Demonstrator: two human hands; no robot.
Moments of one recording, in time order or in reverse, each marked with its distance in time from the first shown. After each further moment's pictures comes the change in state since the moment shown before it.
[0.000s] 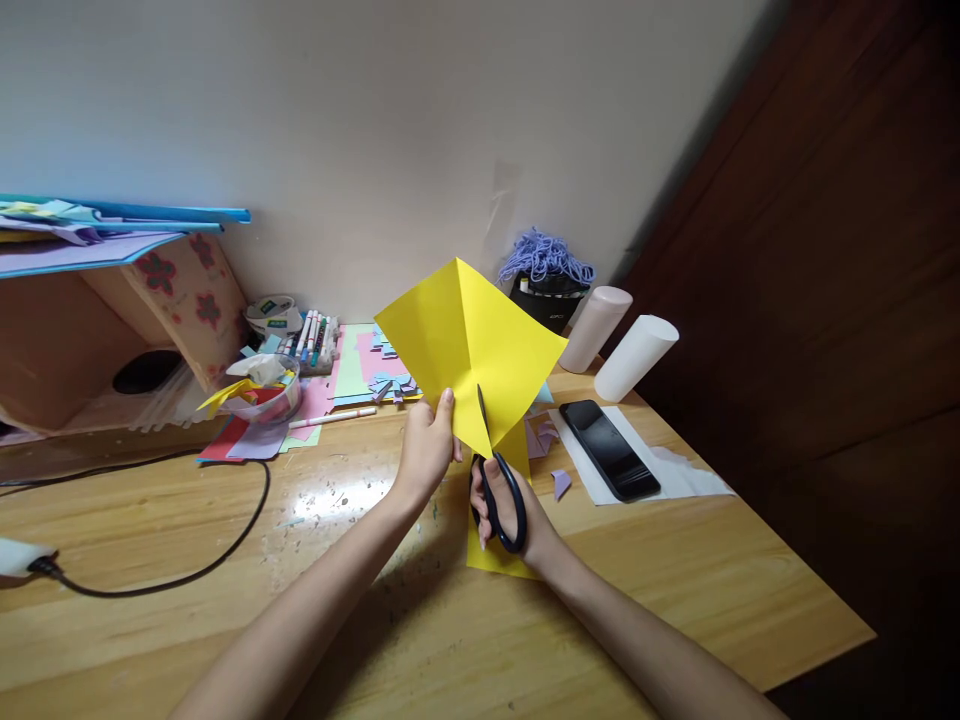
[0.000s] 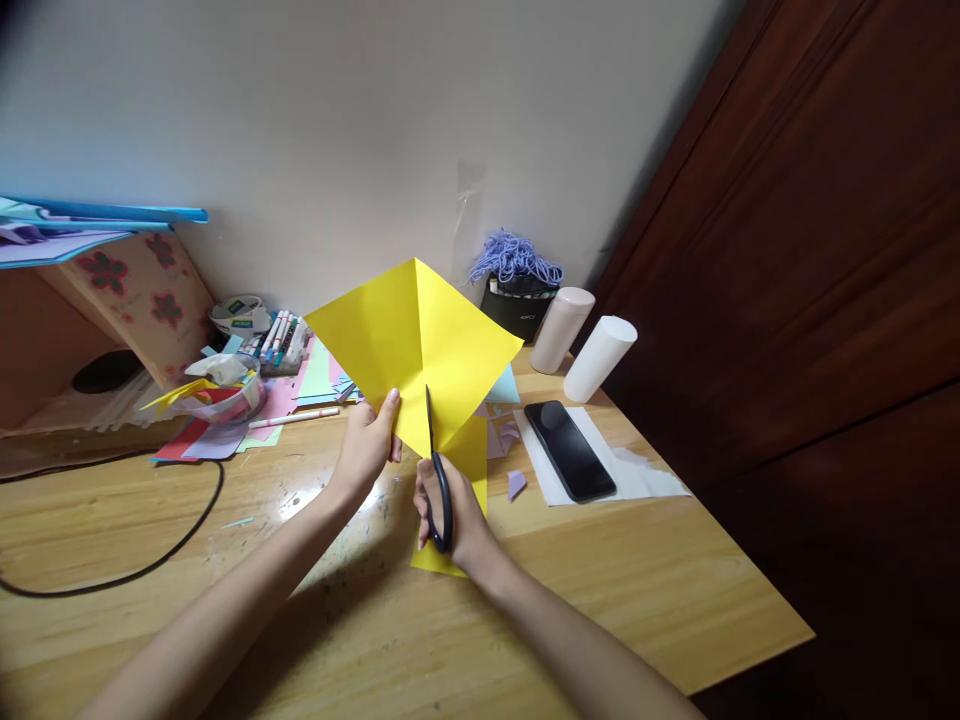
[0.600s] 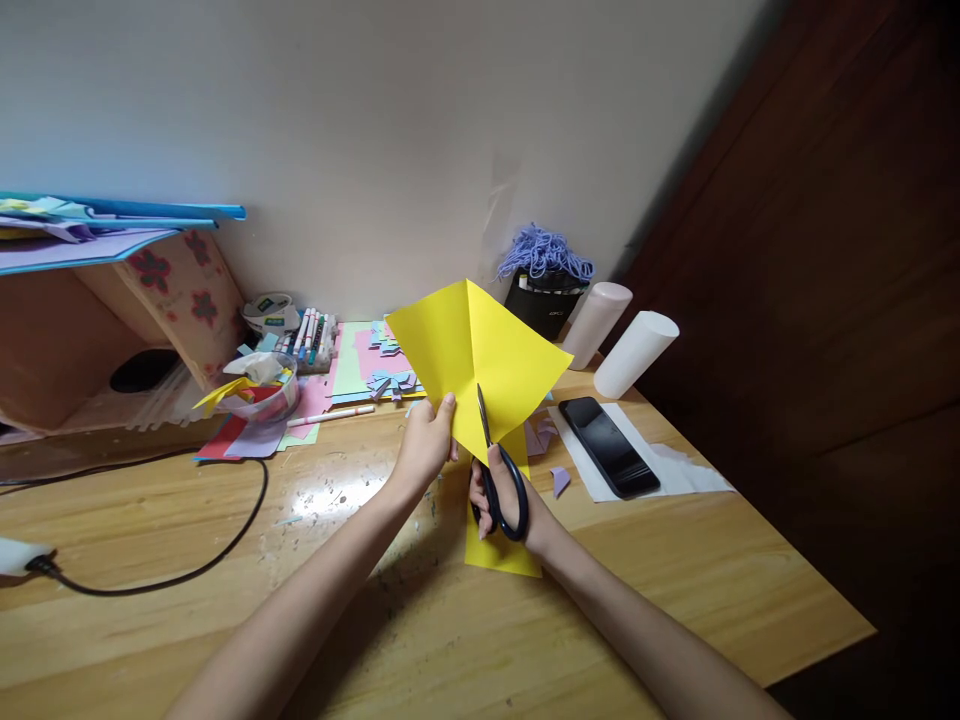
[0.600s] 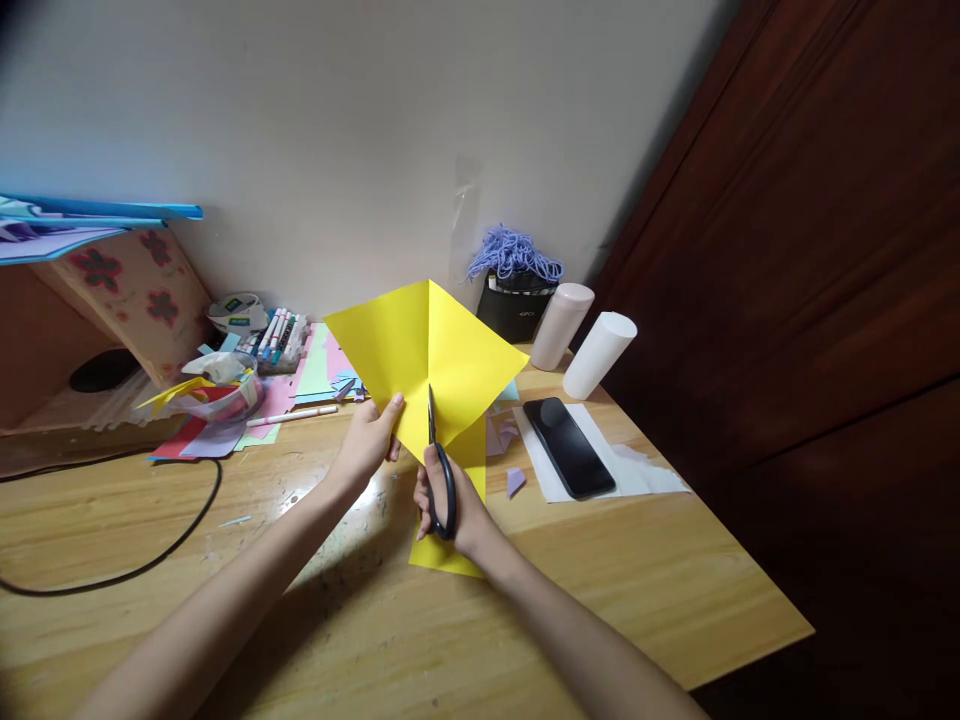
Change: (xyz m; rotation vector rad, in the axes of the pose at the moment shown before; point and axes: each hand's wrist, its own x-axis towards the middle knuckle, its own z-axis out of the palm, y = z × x) left_hand 0.009 -0.012 -0.002 0.043 -0.101 -0.022; right_hand 0.007 -0.007 -0.003 0.004 -0.008 0.118
